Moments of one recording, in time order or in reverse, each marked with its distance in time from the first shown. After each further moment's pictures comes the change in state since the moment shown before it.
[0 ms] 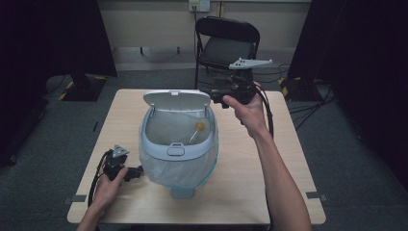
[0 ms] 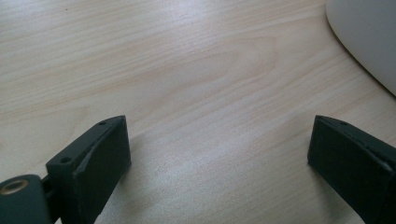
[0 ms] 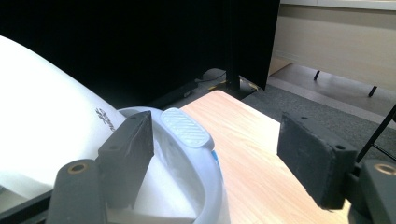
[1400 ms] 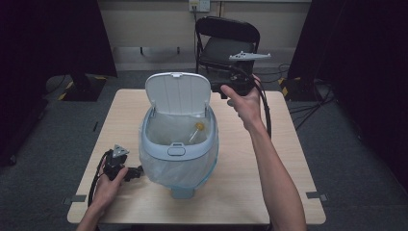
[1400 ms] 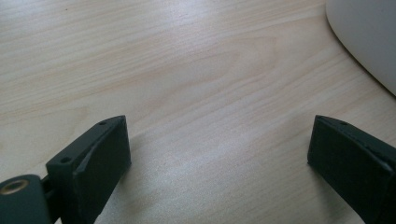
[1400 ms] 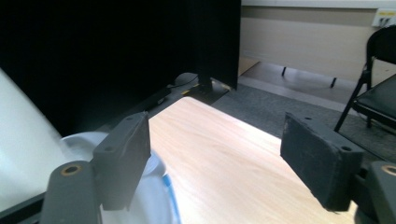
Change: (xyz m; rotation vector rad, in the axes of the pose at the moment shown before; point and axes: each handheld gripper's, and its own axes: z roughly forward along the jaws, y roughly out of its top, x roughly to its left) left arm 0.000 0.000 0.000 -0.002 0.000 -0.003; right arm -0.020 0.007 0.014 -0.014 -0.125 0.063
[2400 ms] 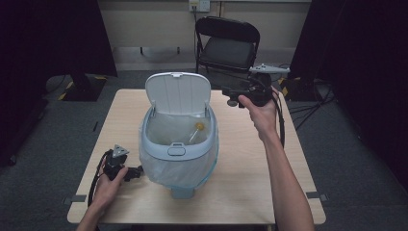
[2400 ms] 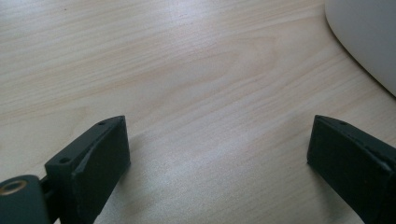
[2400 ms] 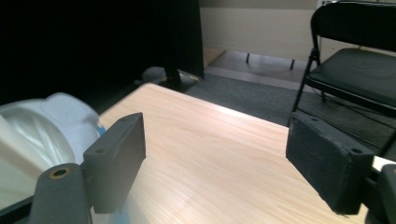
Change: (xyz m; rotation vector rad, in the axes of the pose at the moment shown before) left arm 0.000 0.000 0.000 0.000 -0.003 0.001; right arm -0.032 -0.034 -0.028 0.013 -0.141 0.069
